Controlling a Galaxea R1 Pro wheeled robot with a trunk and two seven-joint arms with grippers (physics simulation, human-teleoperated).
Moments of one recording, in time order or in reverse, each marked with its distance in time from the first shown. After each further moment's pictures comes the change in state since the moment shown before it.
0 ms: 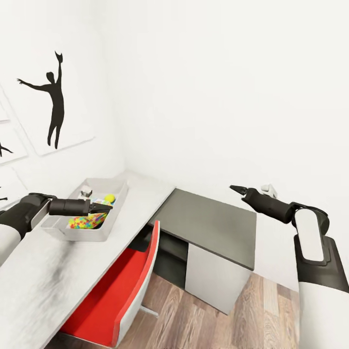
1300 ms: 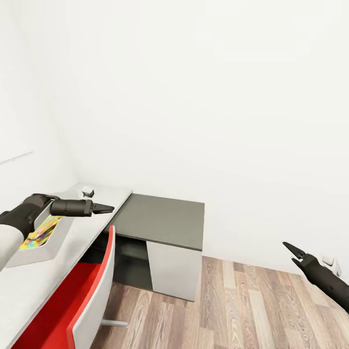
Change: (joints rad) left arm 0.005 -0.014 -0.004 0.000 0.000 -0.002 -0.065; right arm 0.487 -0.101 -0.359 0.101 0.023 -0.250 0.370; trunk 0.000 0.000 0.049
